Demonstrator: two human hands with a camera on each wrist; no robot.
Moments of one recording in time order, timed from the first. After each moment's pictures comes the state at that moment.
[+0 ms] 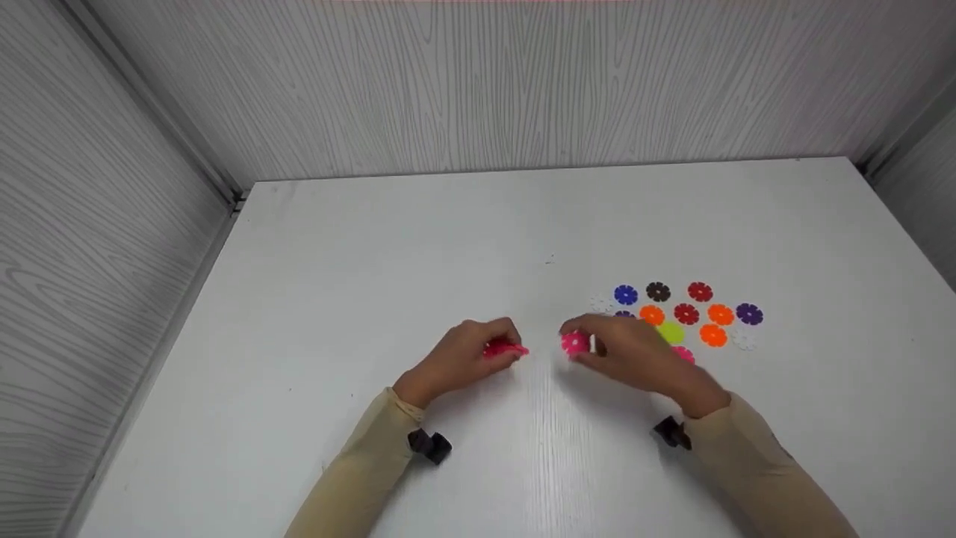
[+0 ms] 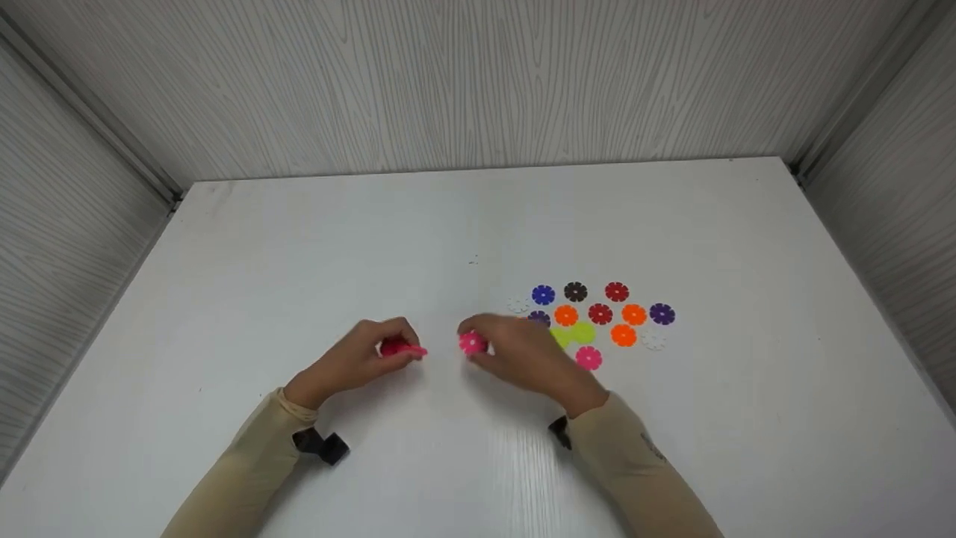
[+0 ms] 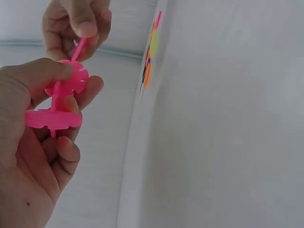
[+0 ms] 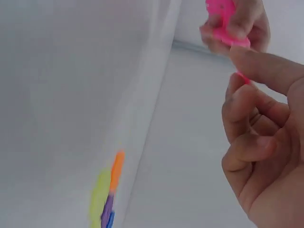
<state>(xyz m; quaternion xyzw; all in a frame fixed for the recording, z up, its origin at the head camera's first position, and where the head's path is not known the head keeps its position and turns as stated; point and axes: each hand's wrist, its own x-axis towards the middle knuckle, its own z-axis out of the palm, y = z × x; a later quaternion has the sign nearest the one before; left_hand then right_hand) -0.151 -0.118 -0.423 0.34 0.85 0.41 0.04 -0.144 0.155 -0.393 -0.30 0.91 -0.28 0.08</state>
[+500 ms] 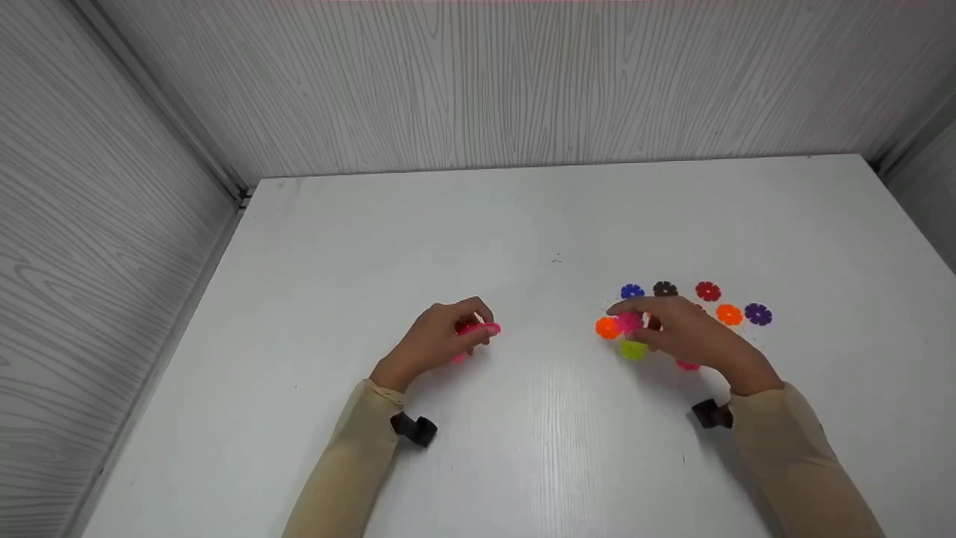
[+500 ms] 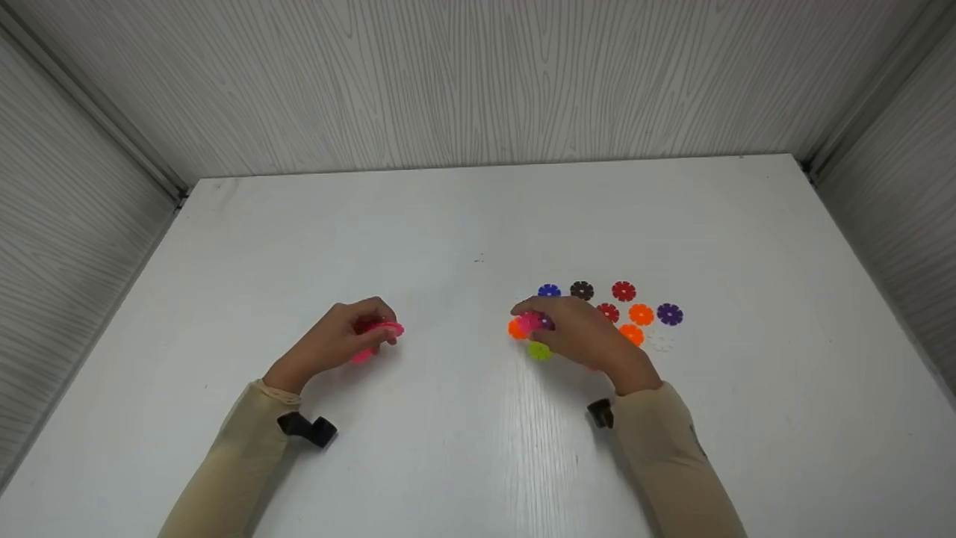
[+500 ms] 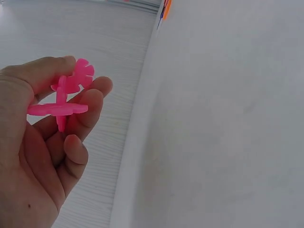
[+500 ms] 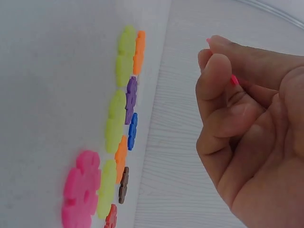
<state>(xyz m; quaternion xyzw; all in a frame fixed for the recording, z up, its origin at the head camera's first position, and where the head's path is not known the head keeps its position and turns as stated) -0.167 -0.151 -0.428 0.23 0.87 0.42 0.09 -0.169 0.205 -0.393 -0.22 0.92 -0.29 0.17</state>
